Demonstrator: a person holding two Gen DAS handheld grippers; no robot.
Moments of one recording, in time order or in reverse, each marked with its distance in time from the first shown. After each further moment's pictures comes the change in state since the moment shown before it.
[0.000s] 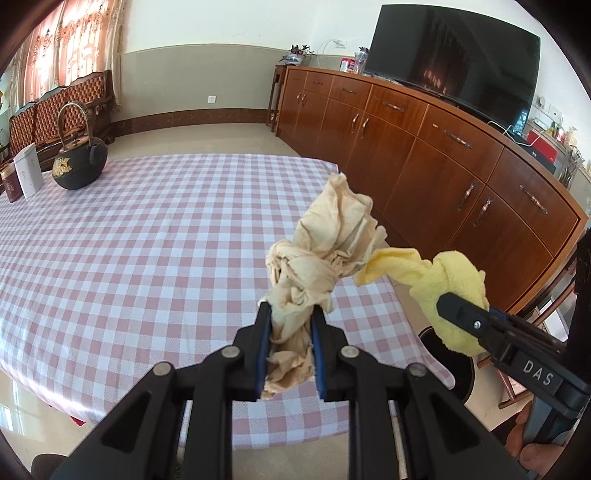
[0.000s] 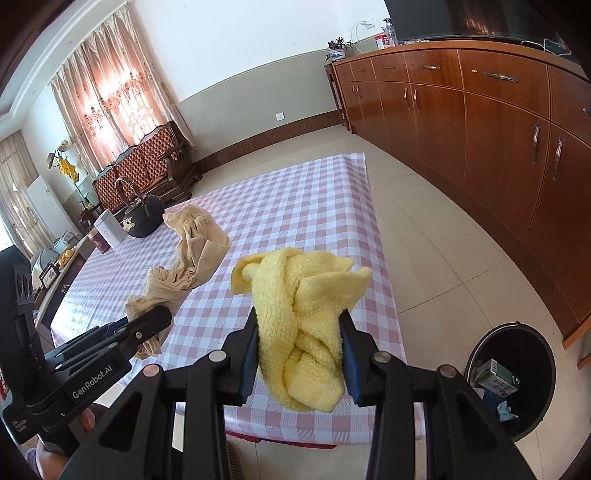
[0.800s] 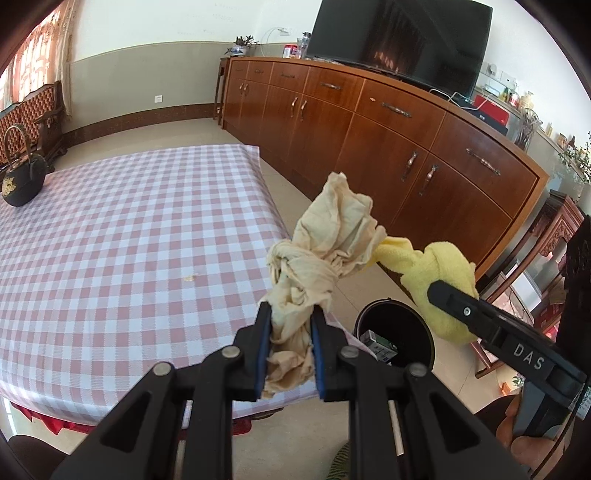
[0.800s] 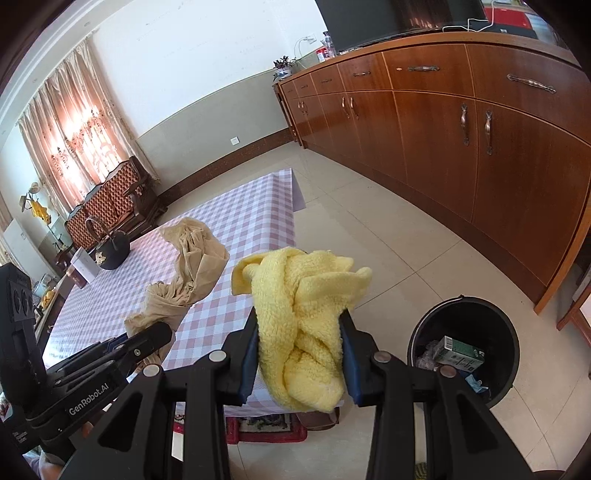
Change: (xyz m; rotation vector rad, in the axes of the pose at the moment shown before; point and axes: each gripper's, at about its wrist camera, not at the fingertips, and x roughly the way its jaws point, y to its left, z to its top) left arm 0.004 -0.086 -0.023 0.114 0.048 -0.154; right arm -0.070 -0.086 -0.028 0.145 -0.078 -0.116
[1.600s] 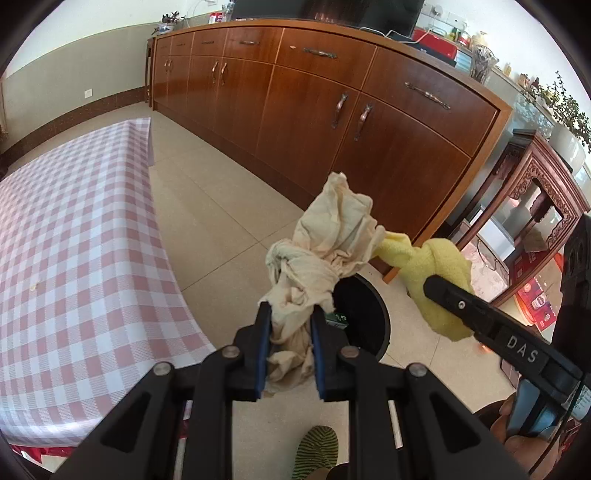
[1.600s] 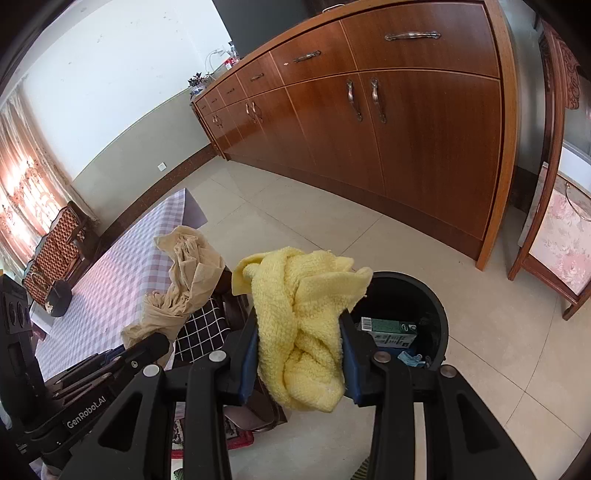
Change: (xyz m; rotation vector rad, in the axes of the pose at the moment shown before) left arm 0.074 -0.111 -0.012 0.147 0.145 -0.160; right arm -0.027 -0.145 -0.019 0.219 -0.016 -0.197
